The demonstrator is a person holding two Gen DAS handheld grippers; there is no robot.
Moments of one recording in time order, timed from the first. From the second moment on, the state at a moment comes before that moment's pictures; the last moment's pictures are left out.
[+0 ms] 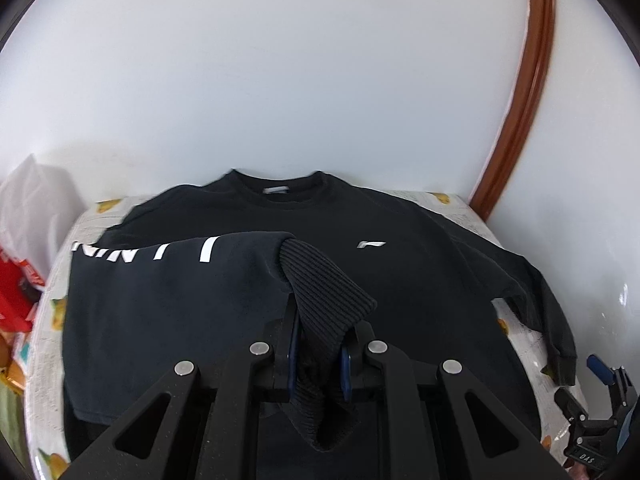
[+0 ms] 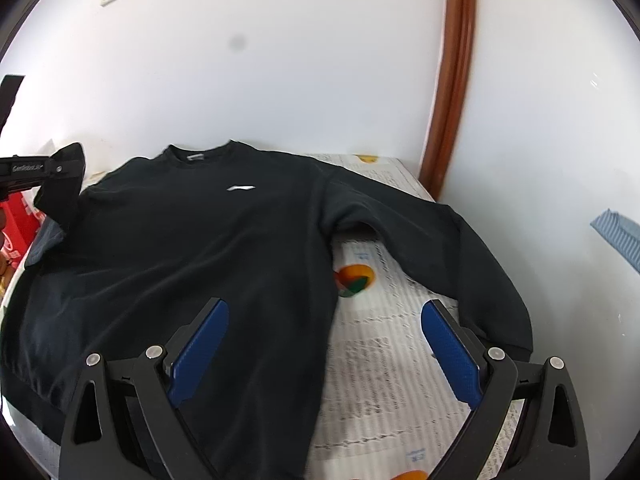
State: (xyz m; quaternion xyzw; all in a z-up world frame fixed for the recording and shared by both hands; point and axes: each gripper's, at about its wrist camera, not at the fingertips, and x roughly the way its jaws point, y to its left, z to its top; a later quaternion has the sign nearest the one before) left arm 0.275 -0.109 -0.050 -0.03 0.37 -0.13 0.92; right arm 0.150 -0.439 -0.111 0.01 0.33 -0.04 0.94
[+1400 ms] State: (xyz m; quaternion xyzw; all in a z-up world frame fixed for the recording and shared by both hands) left arm 0.305 0.129 -0.163 0.00 0.46 0.02 0.89; right arm 0.353 -0.263 -0.182 0.03 0.45 0.09 0.89
